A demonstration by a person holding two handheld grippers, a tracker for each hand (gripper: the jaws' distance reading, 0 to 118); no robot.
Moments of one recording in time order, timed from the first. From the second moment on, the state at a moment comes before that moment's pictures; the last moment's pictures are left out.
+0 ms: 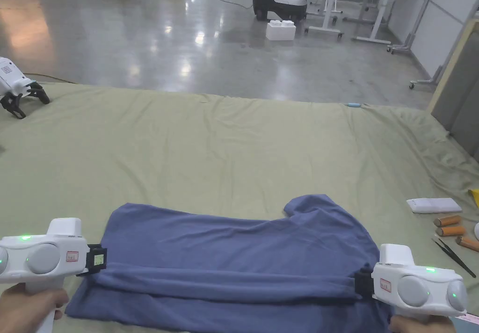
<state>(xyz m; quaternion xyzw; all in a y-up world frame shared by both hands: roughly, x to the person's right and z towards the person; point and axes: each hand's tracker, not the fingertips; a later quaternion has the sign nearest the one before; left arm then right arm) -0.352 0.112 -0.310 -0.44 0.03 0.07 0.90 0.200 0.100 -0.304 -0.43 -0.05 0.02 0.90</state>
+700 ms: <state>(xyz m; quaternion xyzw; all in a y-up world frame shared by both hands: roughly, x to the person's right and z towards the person) -0.274 0.198 -0.176 -0.08 0.03 0.00 1.00 0.101 0.193 -0.175 -0.02 -0.03 0.04 1.00</state>
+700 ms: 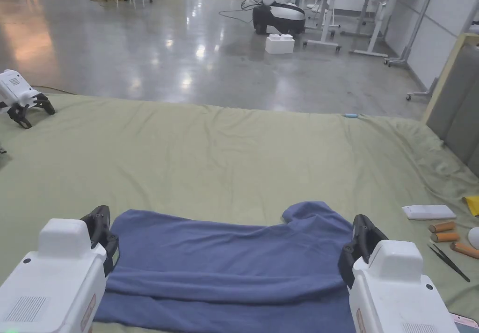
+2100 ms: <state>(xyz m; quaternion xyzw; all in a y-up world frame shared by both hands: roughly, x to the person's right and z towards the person) -0.358 0.073 -0.248 -0.48 0.00 0.01 0.88 0.237 0.074 -0.244 -0.45 -0.02 -0.02 0.89</state>
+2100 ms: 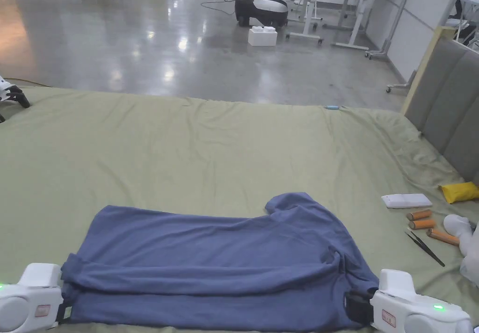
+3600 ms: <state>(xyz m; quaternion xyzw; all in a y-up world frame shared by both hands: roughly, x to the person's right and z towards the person) -0.367 0.065 -0.107 -0.48 0.04 0.05 0.87 0.195 0.077 -0.106 -0.49 -0.04 0.09 0.86</state>
